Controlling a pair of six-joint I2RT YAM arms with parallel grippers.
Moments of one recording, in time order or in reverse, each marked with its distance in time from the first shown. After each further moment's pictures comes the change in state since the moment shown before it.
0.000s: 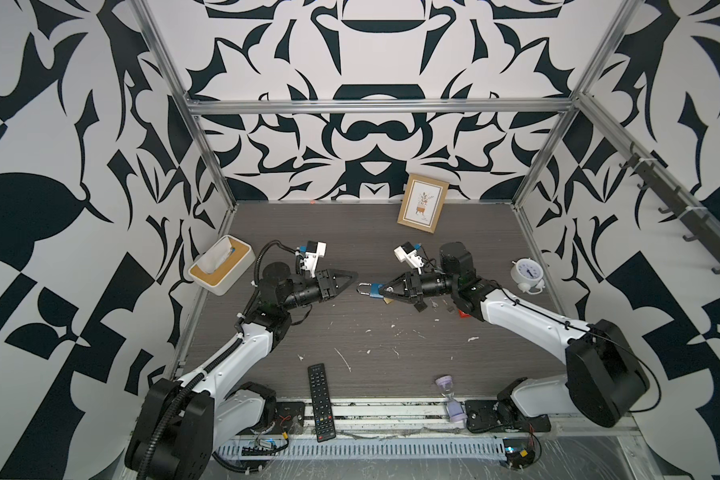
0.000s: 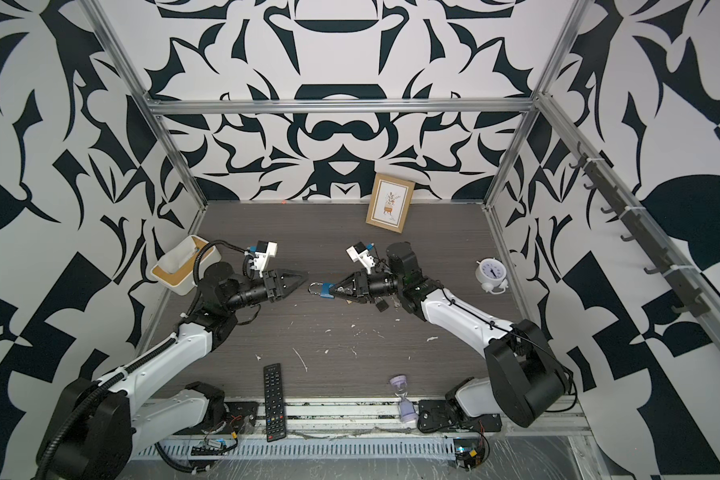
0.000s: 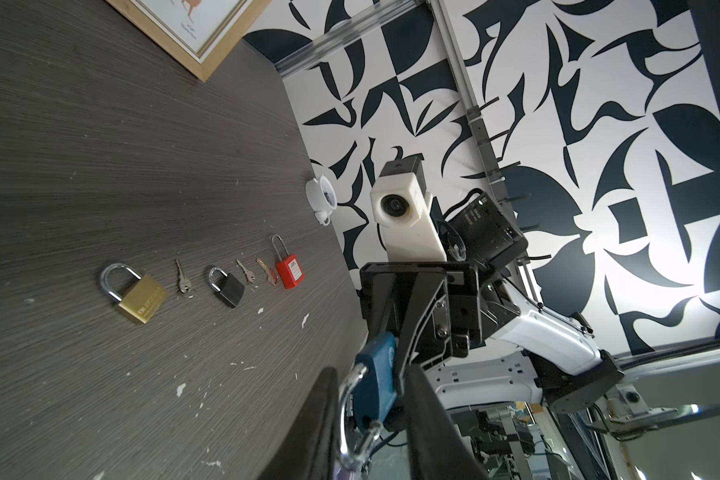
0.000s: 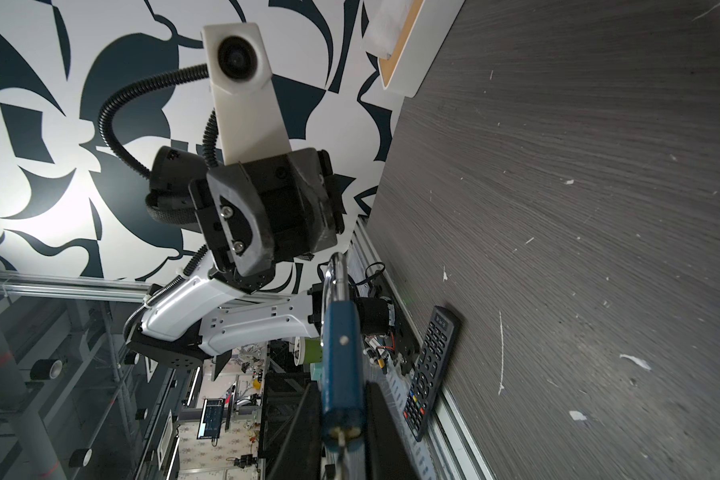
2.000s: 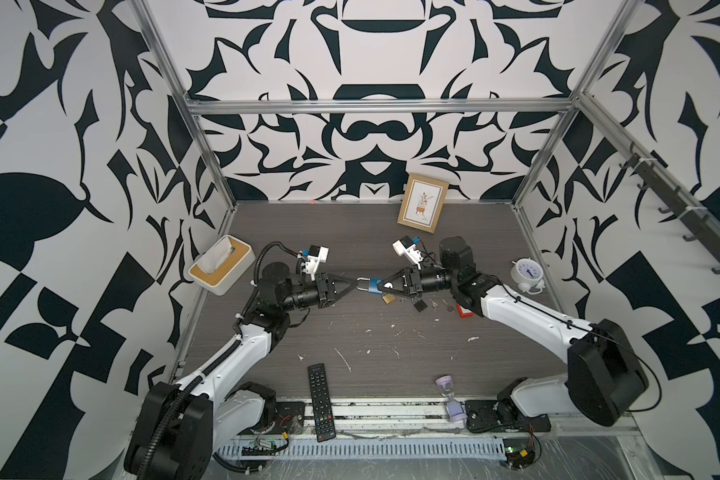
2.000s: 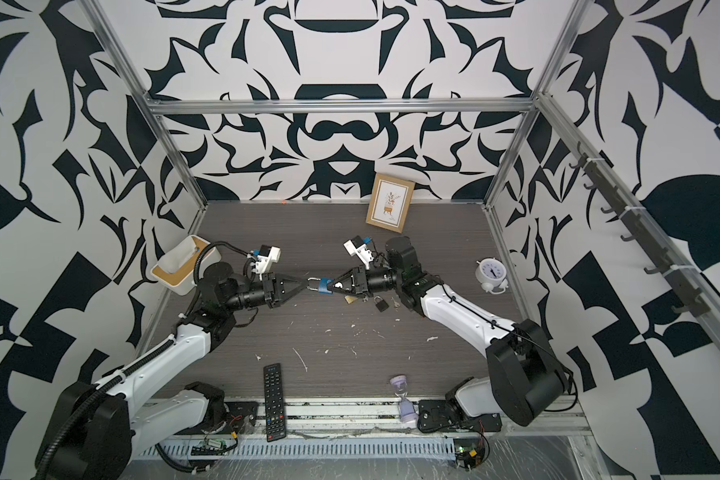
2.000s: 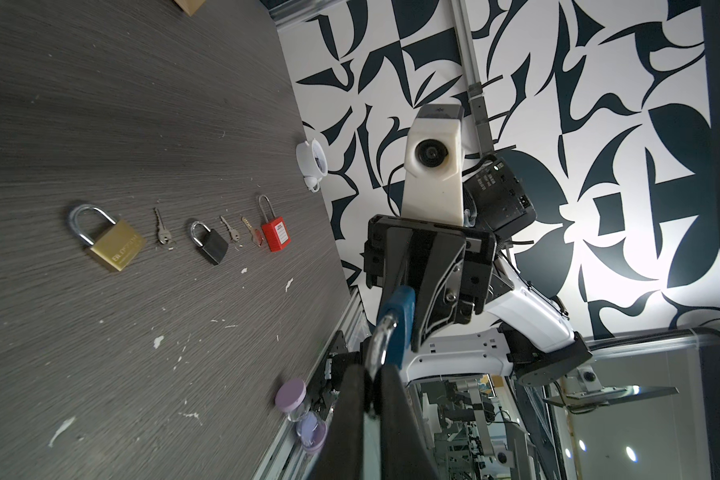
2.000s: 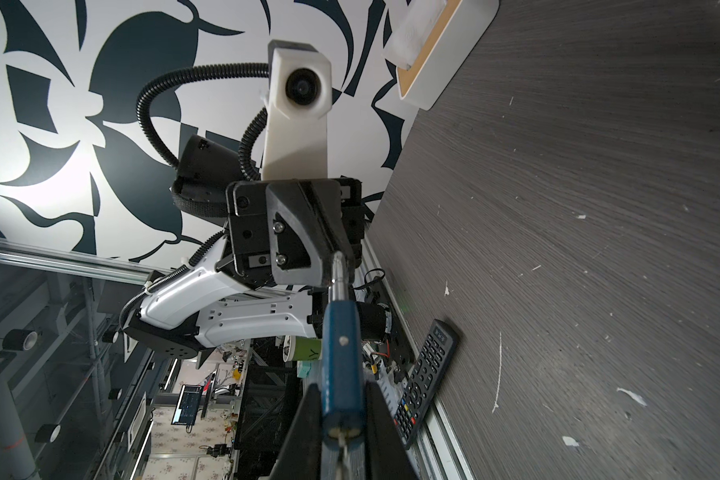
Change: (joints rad) left arm 0.004 -0.015 -0.009 -0.048 0.074 -0.061; right arm 0.006 0.011 0.048 0.000 -0.006 -0.057
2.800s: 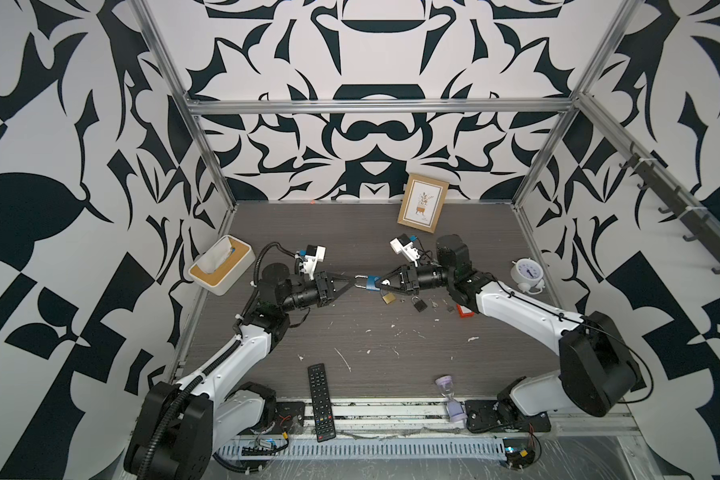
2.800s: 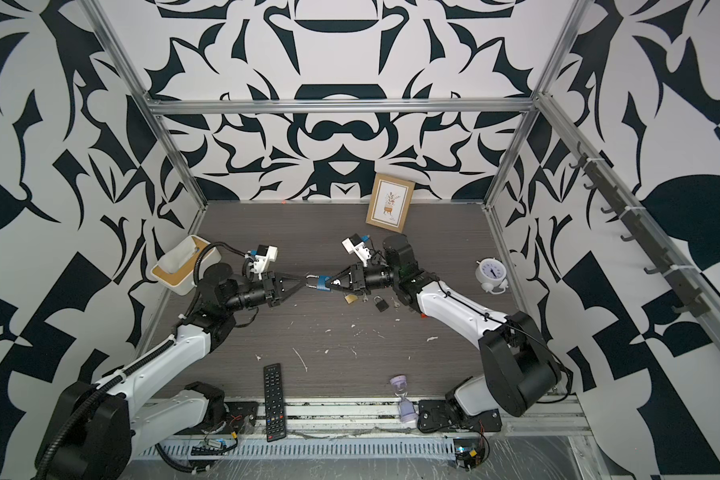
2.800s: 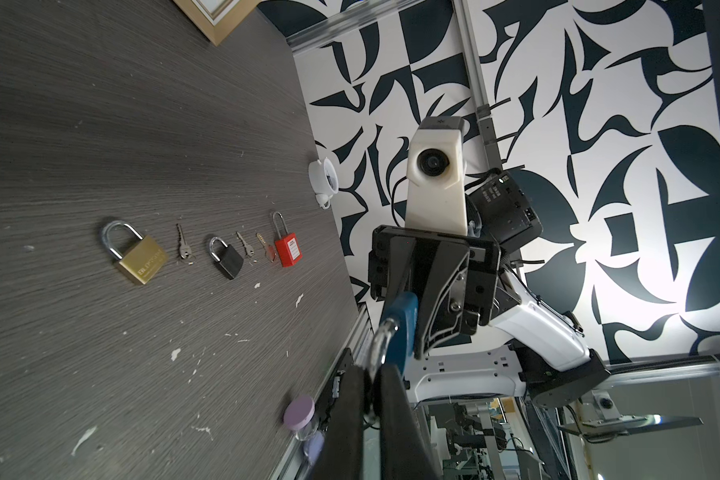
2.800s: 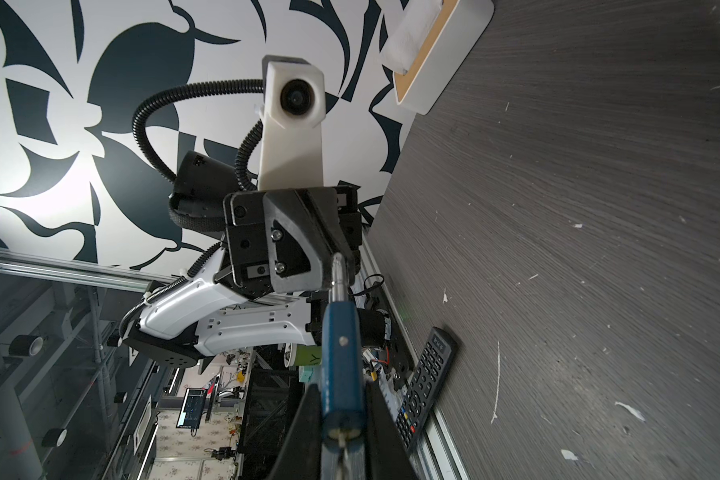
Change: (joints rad) left arm -0.004 0.000 -0.006 0.005 -0.060 0.002; right arm 0.002 0.051 0.028 0.031 0.000 0.020
